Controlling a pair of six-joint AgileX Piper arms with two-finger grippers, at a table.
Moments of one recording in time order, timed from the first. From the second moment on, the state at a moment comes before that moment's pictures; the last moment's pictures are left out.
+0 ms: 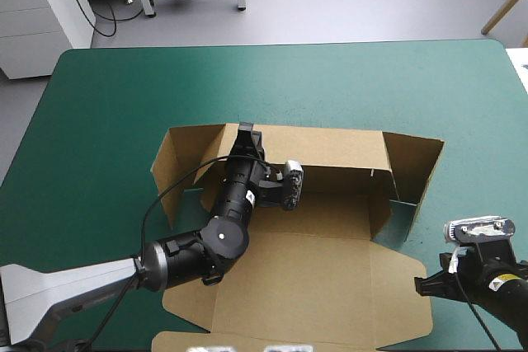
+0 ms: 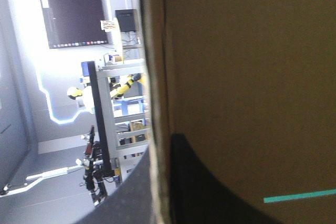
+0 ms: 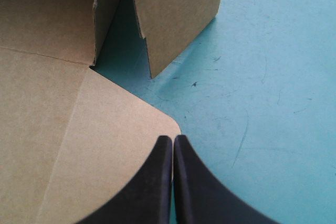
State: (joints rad) left arm -1.08 1.52 -0.94 1.67 0.80 -0.46; right arm -0.13 0.52 -0.56 0.26 1.01 -0.36
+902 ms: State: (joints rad) left arm -1.11 1.52 -0.90 1.72 0.87 -0.53; right arm -0.13 0.53 -0.59 0.28 1.00 -0.34
